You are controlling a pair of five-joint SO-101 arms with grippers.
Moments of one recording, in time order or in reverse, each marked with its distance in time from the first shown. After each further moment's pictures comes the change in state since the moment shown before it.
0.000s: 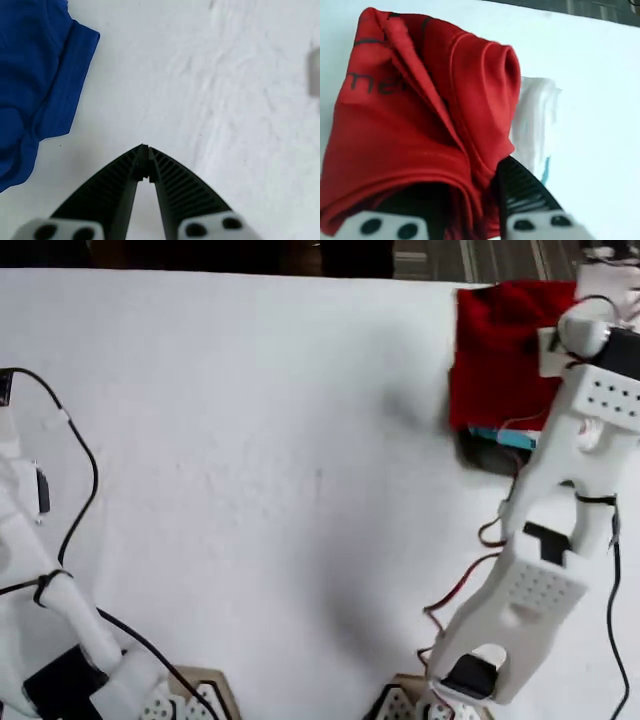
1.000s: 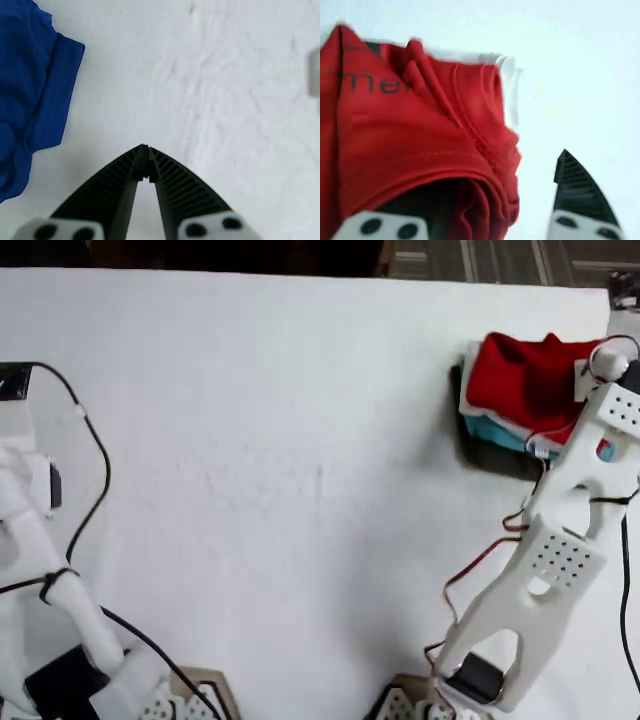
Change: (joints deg) left arm 3.4 0.0 0.0 0.0 0.0; right arm 7.3 18.7 -6.1 -14.5 4.0
